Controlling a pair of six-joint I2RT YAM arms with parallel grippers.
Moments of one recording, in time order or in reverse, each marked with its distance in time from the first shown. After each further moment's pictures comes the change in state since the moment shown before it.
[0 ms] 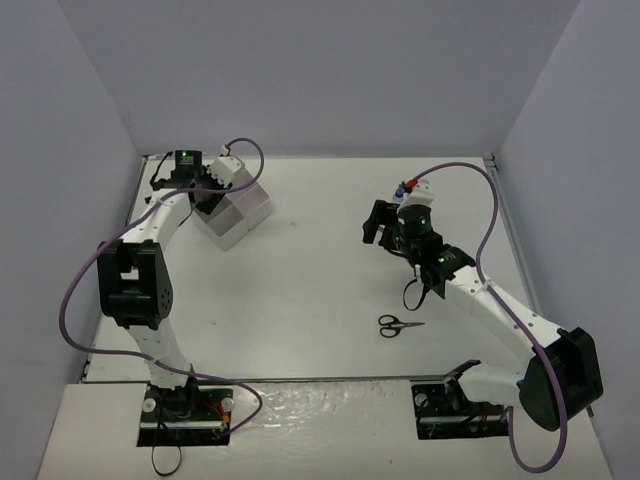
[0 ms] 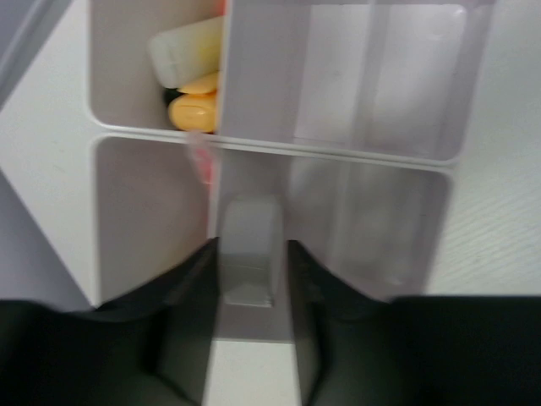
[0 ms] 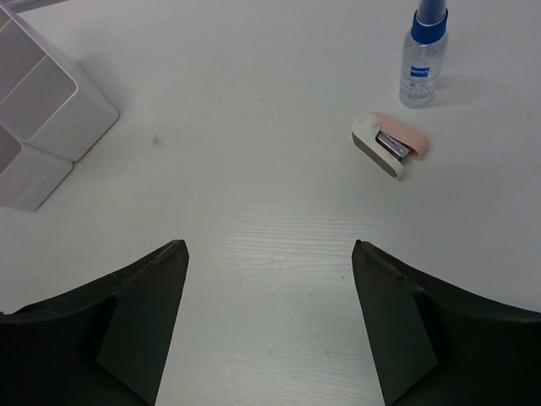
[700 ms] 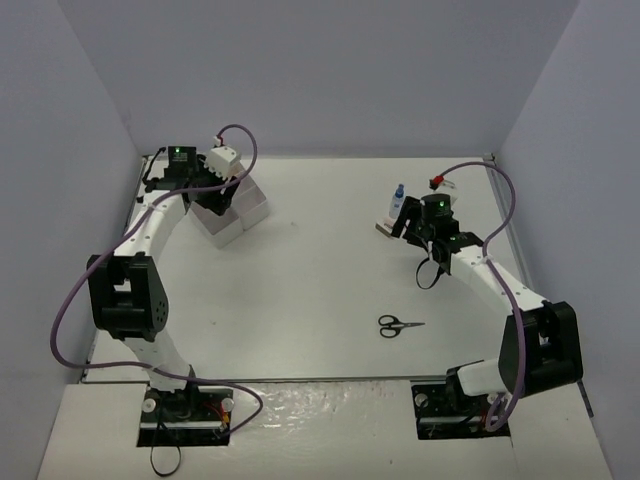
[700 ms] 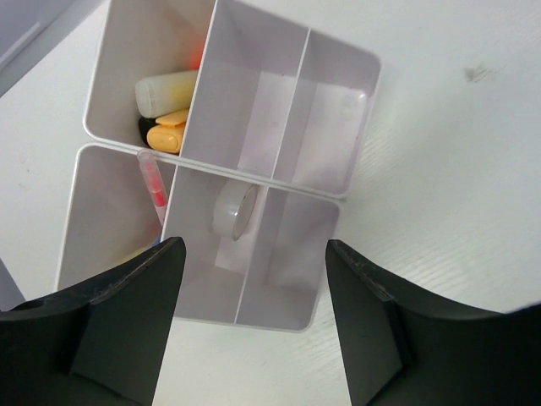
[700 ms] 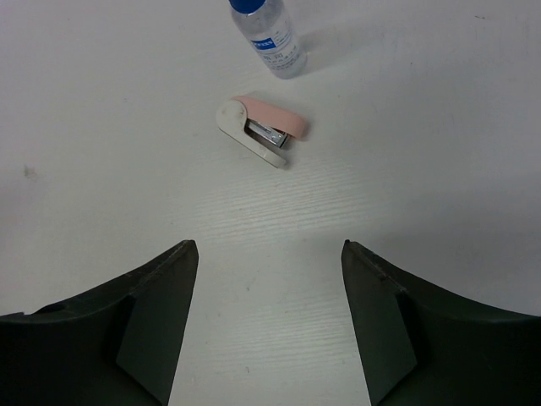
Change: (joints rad) left arm -0.004 -0.091 -0.010 -0.025 0.127 -0.149; right arm -0.254 0.153 0.028 -0.068 -0.105 0.022
